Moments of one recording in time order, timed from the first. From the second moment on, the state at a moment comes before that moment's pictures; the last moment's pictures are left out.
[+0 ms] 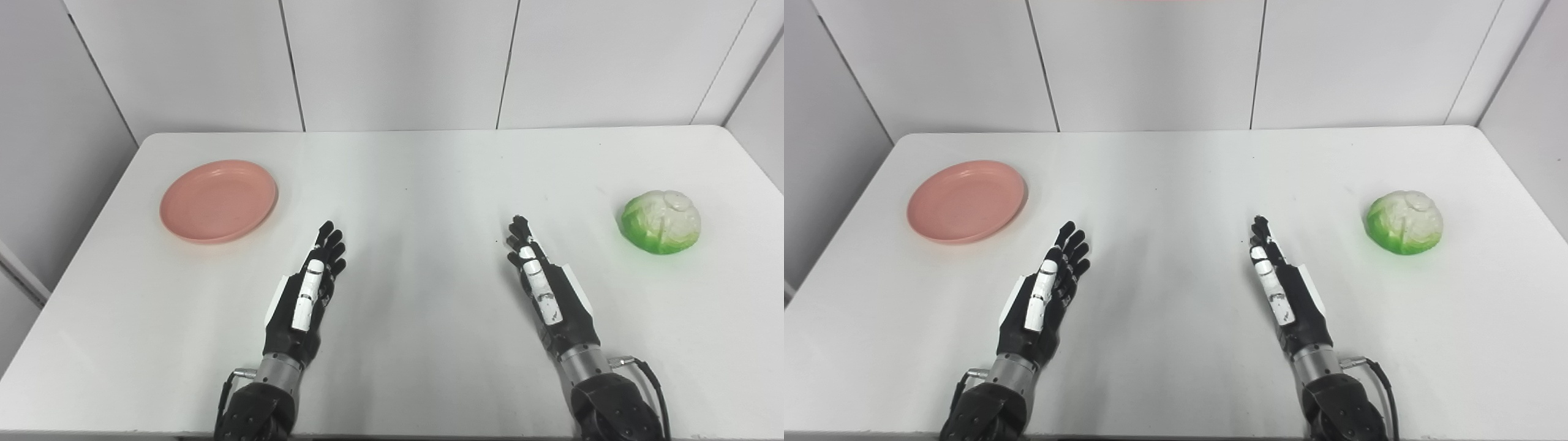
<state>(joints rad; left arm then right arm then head) 0.02 0.02 -0.06 -0.07 -0.16 0.05 -0.12 -0.07 -0.05 0.07 -0.01 0.01 0.02 0.14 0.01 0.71</state>
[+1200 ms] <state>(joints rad) -0.12 -0.03 -0.07 0.14 -0.13 -0.08 -0.11 -0.13 -0.09 0.04 0.11 0.11 -0.11 0.19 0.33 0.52</state>
